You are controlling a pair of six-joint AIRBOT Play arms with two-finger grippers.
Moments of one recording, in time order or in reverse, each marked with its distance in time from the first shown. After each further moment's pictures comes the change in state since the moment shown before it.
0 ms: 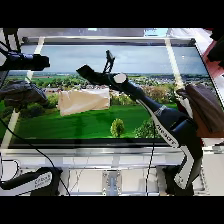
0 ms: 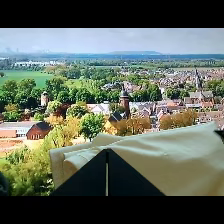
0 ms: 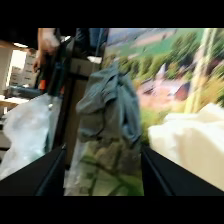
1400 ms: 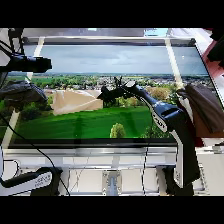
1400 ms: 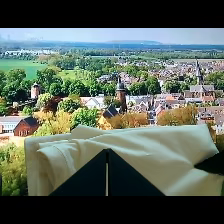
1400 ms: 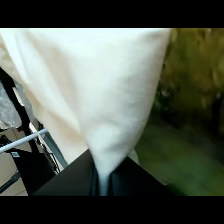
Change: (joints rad) left arm 0.001 -0.031 -0.004 -0.010 -0.014 -0.002; right arm -0.170 -0.271 0.000 0.008 0.538 0.112
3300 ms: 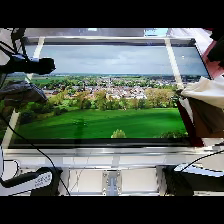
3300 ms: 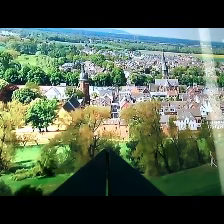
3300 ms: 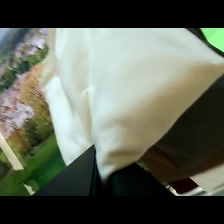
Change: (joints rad) left arm 0.000 0.000 0.000 -0.124 -0.061 -0.043; right arm -1.440 0.795 -0.012 -0.771 0.711 -0.021
